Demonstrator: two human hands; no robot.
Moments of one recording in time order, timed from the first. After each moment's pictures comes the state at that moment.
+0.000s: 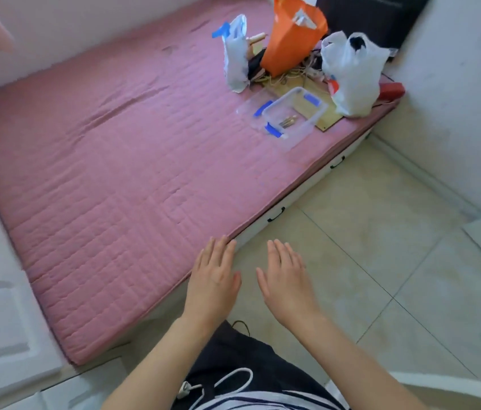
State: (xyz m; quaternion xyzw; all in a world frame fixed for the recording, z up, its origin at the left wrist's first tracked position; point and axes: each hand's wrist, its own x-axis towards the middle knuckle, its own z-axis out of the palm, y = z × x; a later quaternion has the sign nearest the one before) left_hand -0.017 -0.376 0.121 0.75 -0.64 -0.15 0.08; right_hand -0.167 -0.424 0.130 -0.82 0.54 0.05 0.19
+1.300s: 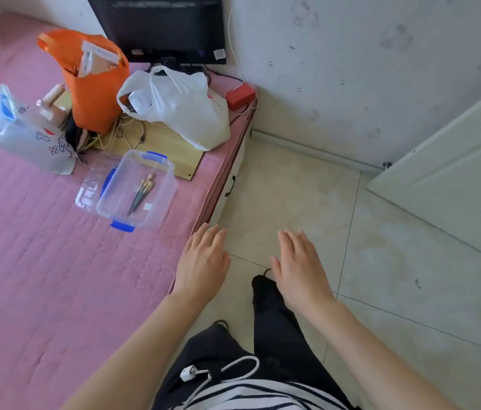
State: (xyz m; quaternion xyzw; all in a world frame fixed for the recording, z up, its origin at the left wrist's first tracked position) left_hand -0.269 -0.878 0.108 0.56 -0.81 -0.17 0.01; right_hand -0.460 -0.825 0.120 -0.65 0.73 0.02 0.21
